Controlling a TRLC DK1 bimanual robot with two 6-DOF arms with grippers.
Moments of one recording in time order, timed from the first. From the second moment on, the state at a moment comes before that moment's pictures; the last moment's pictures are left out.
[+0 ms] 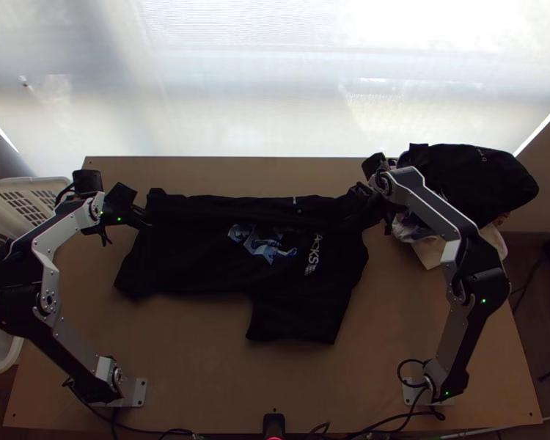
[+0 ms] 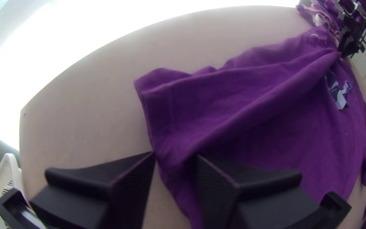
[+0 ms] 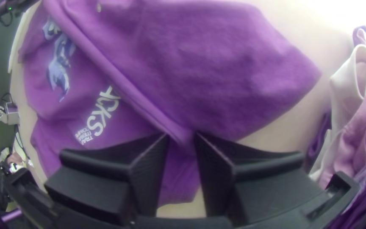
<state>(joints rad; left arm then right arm) 0.21 1.85 1.23 -0.34 0.34 0.65 0.27 2.02 1.60 -0.98 -0.22 -0.27</state>
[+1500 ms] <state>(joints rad) 0.27 1.11 0.83 -1.10 0.30 1.50 0.90 1.47 1.03 -1.11 -0.04 -0.29</state>
